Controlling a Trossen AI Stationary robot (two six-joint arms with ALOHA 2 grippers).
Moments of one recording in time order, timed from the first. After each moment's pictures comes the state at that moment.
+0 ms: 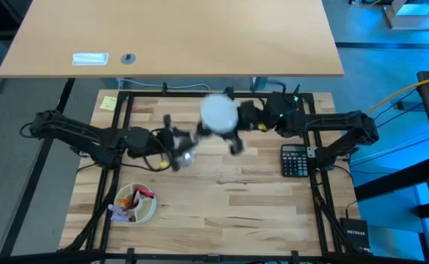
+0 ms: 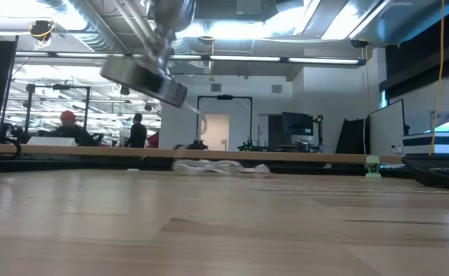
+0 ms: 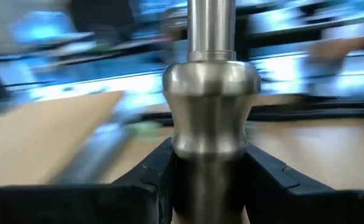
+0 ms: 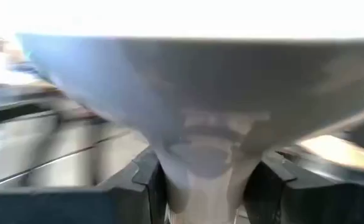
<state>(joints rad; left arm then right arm) -0.23 1.12 0.90 0.10 -0.49 0.15 -0.01 1.51 1.43 0.40 -0.21 -0.06</state>
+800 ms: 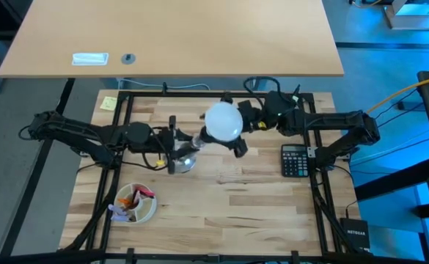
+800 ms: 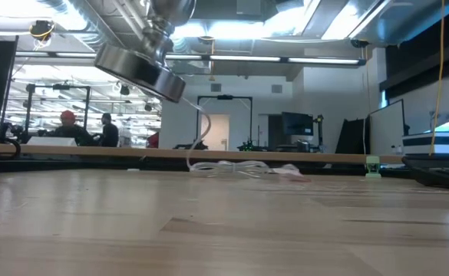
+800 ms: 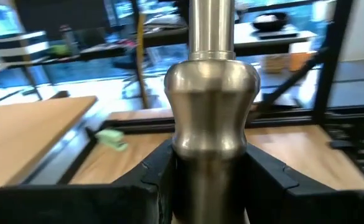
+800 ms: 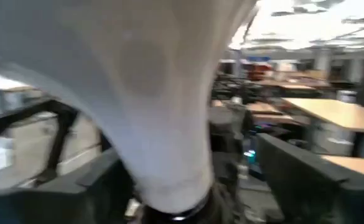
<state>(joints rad) -0.16 1.11 0.90 0.10 -0.26 0.09 -0.01 1.49 1.43 0.31 -0.28 0.05</state>
